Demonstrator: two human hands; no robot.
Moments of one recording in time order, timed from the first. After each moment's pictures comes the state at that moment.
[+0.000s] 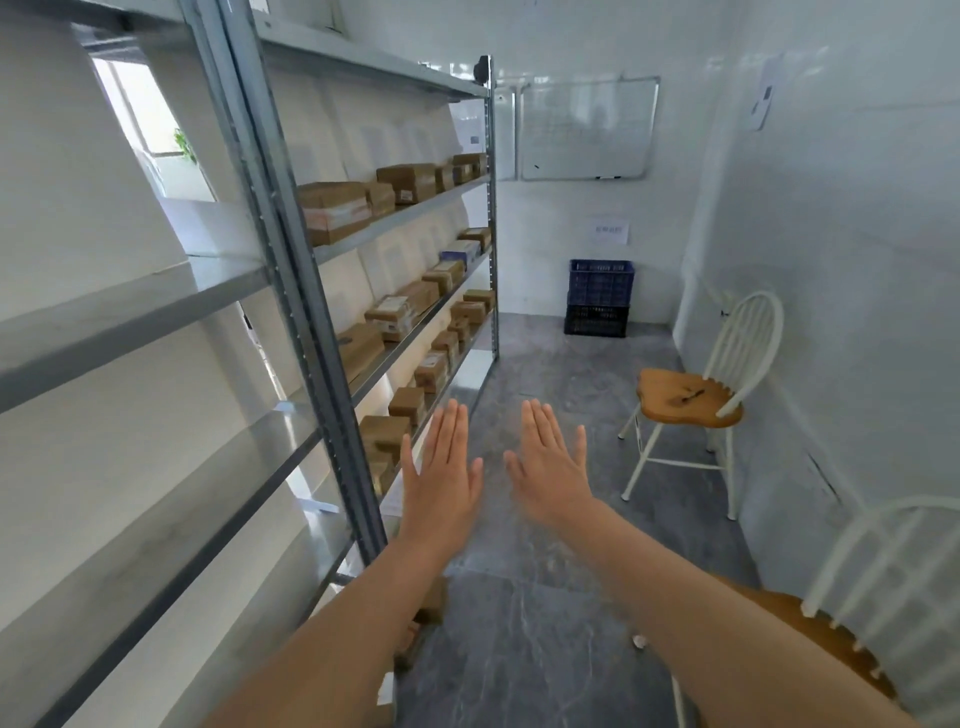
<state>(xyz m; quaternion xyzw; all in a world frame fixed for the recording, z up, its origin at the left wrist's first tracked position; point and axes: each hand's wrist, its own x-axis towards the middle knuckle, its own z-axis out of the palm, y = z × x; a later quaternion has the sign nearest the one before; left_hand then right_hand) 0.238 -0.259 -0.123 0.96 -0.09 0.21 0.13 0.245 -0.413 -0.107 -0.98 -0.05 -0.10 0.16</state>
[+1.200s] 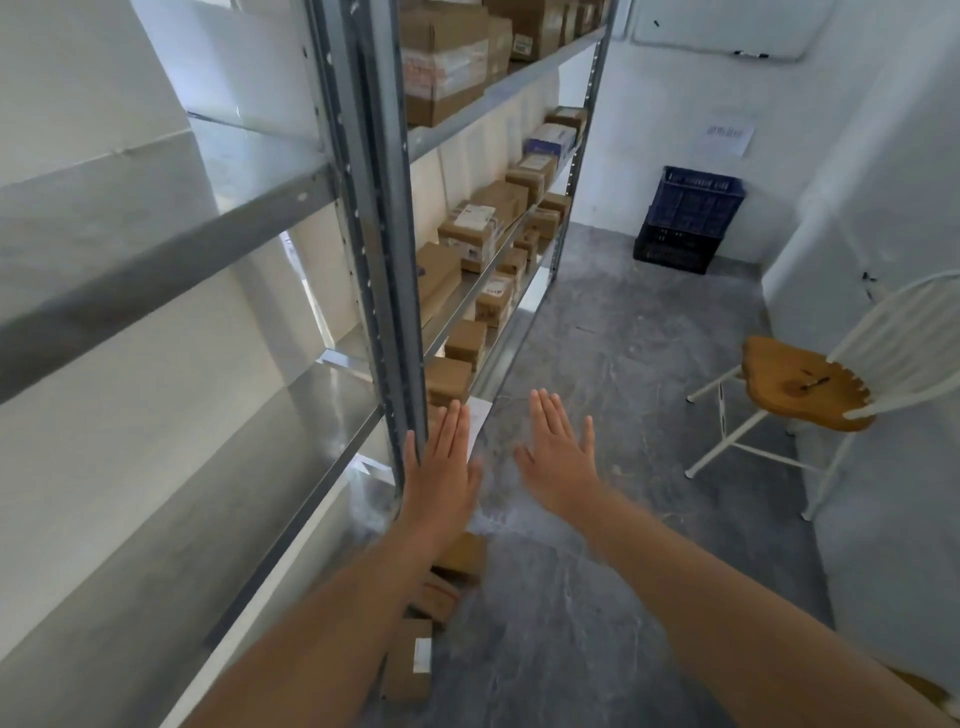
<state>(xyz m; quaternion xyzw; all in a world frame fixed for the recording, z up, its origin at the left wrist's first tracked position) 0.492 -0.065 -0.246 0.99 -0.02 0.06 0.14 0.514 -0.225 -0.196 -0.99 -0.09 0.05 0.13</state>
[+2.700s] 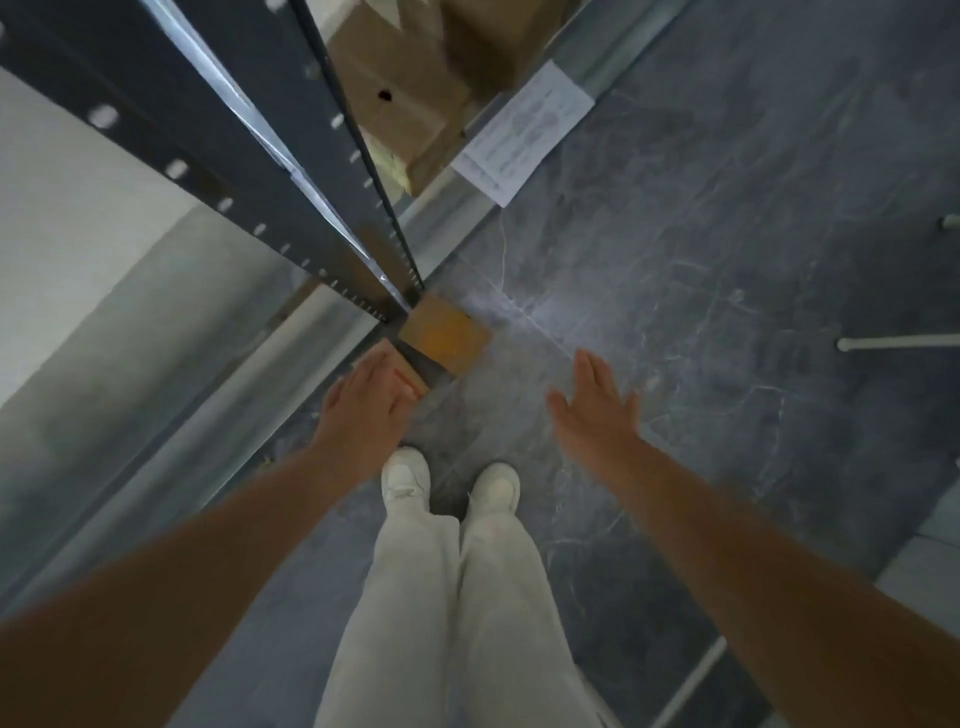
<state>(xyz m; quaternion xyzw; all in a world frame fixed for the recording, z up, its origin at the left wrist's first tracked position) 0.588 -0.085 -0.650 0.89 0.26 -0.24 0.29 0.698 -0.312 -0.634 -0.91 -0.06 0.41 0.06</state>
